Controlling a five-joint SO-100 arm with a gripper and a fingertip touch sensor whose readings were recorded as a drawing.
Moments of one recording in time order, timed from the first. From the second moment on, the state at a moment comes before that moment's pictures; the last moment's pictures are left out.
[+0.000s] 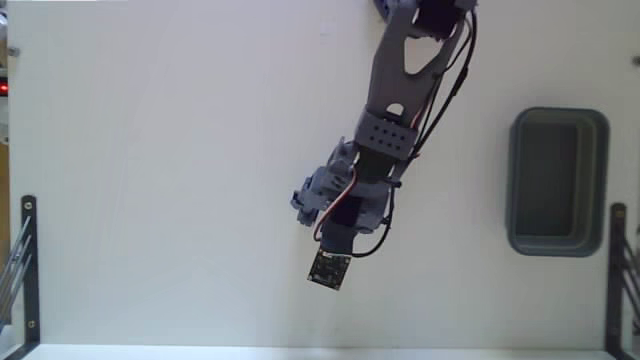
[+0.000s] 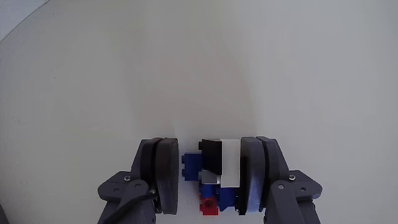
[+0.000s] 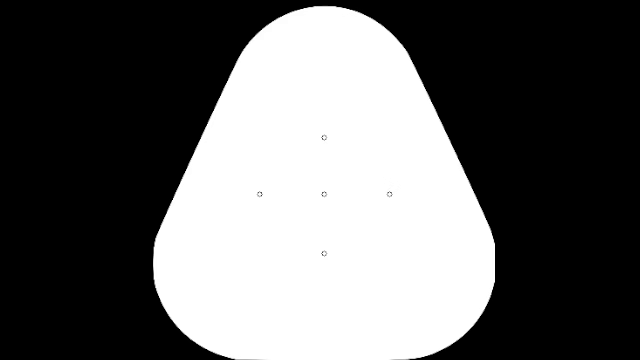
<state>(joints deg) 18.5 87.0 103.4 41.0 0.0</state>
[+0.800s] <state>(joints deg) 18.5 87.0 103.4 41.0 0.0</state>
